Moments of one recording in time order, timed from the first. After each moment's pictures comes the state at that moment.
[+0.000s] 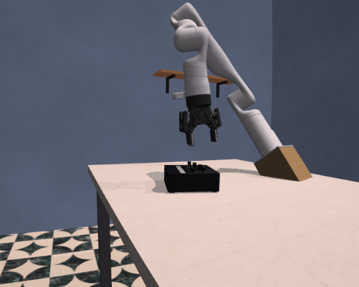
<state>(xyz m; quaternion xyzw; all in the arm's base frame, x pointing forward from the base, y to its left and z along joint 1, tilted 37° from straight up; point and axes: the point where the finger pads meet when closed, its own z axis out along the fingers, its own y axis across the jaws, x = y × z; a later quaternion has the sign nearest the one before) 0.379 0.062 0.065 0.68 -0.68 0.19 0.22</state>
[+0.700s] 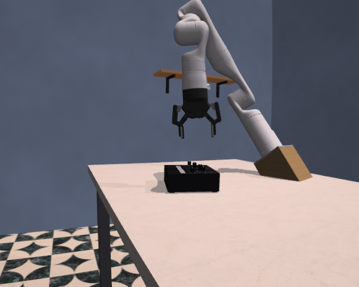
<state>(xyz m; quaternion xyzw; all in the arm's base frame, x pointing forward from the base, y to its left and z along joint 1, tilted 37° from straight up) 0.390 0.063 0.087 0.37 -0.88 0.28 0.12</state>
